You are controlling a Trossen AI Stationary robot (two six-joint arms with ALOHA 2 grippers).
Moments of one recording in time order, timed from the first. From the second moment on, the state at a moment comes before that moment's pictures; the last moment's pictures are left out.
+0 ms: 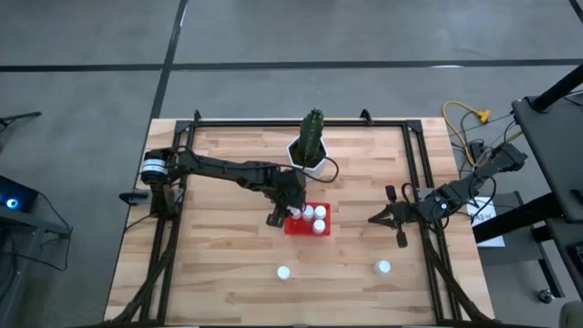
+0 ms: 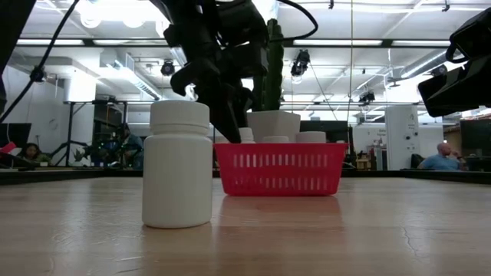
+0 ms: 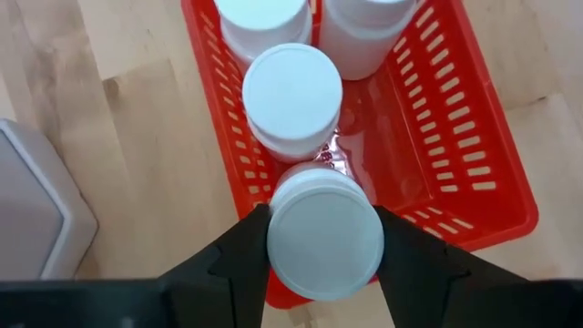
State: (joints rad) left arm 0.06 1.83 1.34 -0.58 0.15 0.35; right arm 0.56 0.33 0.07 -0.13 0.42 0.21
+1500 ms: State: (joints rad) left arm 0.07 1.83 1.33 -0.56 0.13 0.26; right arm 0.56 0.33 0.07 -0.13 0.42 0.23
